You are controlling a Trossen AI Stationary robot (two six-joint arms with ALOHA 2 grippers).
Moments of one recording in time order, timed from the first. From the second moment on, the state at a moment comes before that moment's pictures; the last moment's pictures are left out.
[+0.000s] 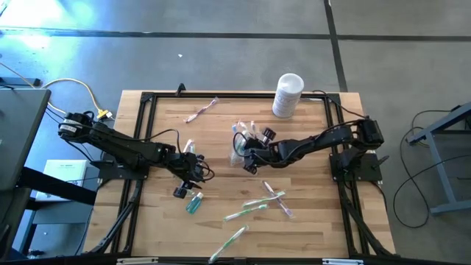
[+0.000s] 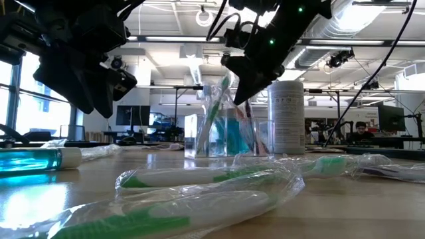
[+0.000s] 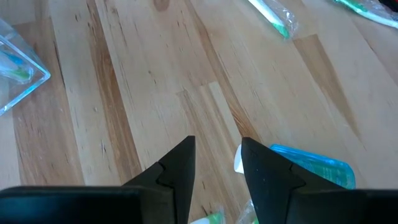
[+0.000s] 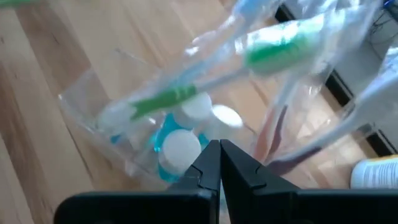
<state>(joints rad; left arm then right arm) -0.20 1.23 0.59 -0.17 0.17 0.07 0.11 1.75 1.17 -0.41 0.65 0.37</state>
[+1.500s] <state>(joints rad) -0.20 1.23 0.59 -0.16 0.17 0.08 -0.05 1.76 1.17 -0.32 0.44 0.29</state>
